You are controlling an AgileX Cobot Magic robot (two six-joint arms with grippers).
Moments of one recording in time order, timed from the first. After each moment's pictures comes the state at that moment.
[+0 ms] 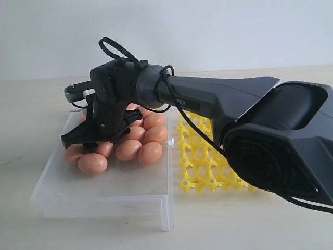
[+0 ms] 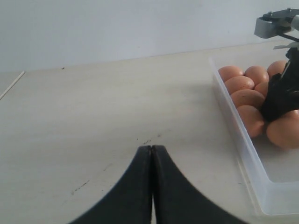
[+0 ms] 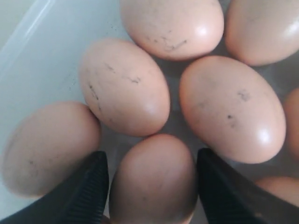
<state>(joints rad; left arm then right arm) -0.01 0.01 0.00 0.11 0.33 -0.03 0.81 2.52 -2.15 0.03 0.87 0.21</state>
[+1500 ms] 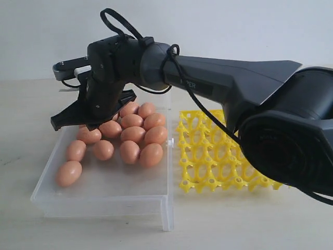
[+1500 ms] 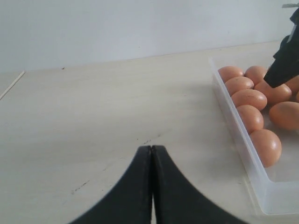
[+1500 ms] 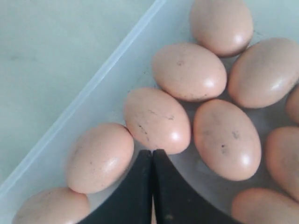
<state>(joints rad) -0.01 0.01 0.00 0.11 0.33 -0.03 0.81 2.44 -2.15 0.06 0.85 0.13</state>
